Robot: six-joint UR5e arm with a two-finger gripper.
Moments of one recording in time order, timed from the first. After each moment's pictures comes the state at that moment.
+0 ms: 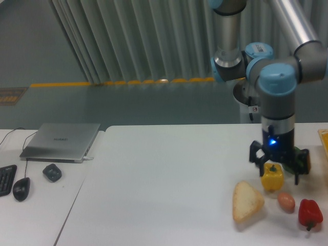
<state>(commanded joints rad) 2.29 -1.95 -1.50 -0.95 1.56 0.41</state>
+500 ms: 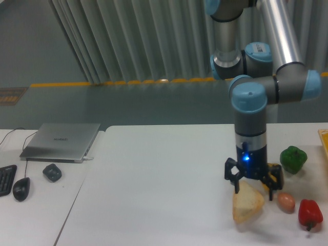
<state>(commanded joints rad) 2.20 -2.03 -1.46 -0.95 1.56 0.41</state>
